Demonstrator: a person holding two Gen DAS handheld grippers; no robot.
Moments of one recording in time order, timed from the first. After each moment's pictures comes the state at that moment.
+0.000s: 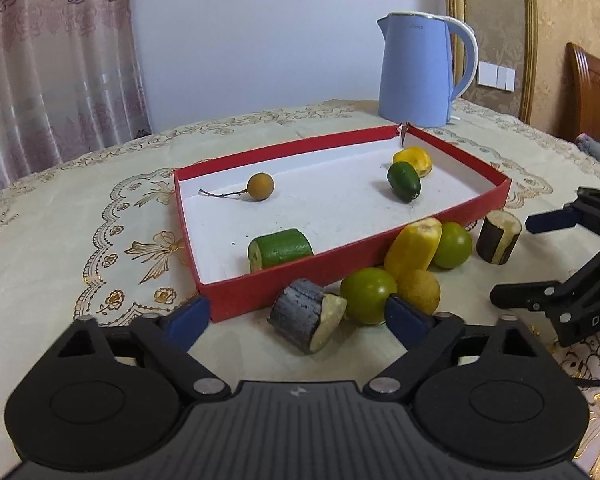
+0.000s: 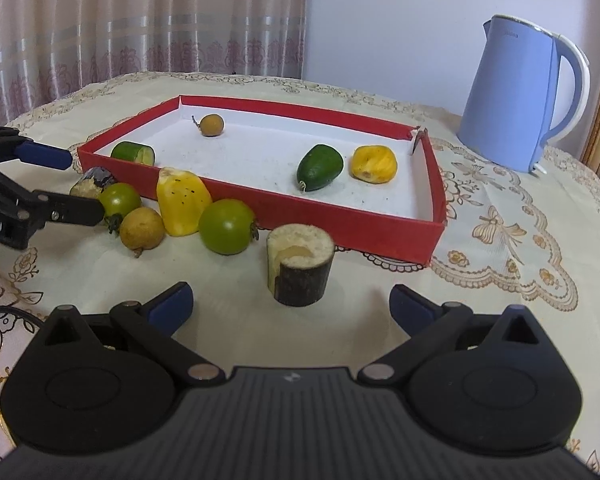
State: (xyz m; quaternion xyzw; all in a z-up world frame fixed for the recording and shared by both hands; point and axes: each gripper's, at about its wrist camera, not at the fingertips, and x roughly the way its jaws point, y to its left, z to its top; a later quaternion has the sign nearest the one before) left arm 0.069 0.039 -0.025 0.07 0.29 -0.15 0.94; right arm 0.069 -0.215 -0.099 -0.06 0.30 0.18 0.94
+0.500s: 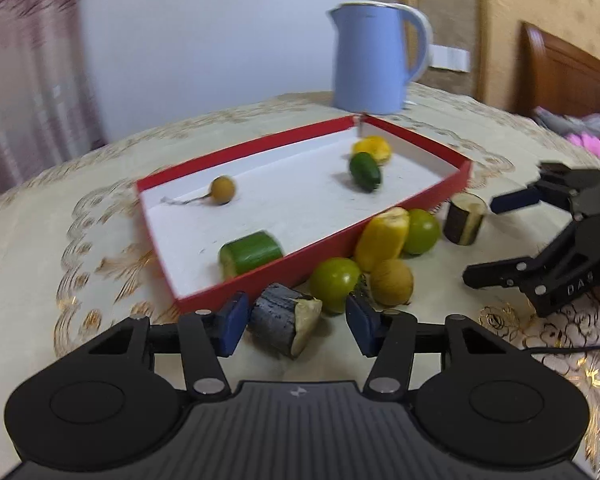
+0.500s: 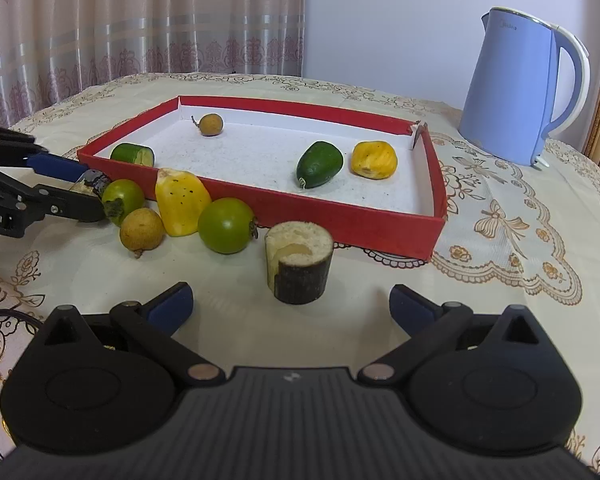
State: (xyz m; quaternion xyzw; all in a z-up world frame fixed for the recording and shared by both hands) left arm 0.074 0.038 -0.022 0.11 0.29 -0.23 0.92; right arm 0.071 -0.217 -0.099 -0.06 0.30 0.18 0.94
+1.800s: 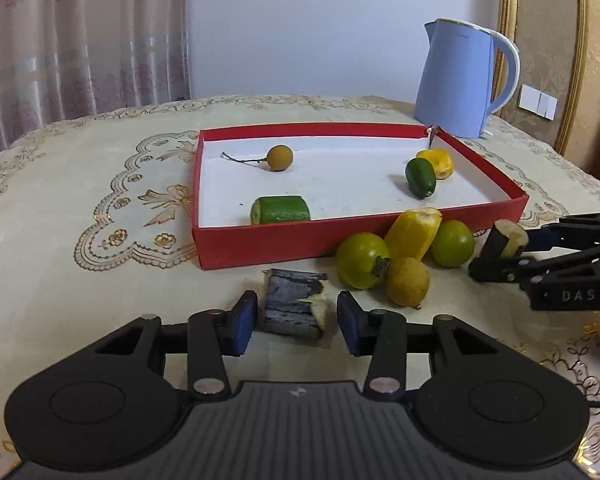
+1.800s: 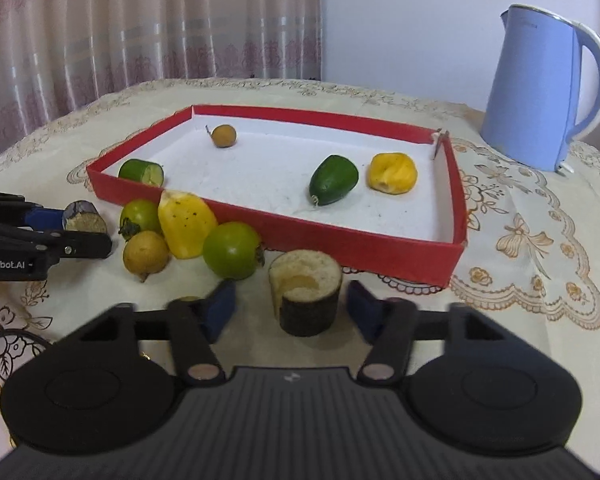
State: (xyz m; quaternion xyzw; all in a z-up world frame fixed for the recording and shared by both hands) left arm 0.054 0.027 -0.039 0.00 0.31 -0.09 0.95; right arm 0.089 -0.219 -0.093 -0.04 0.30 0.22 0.93
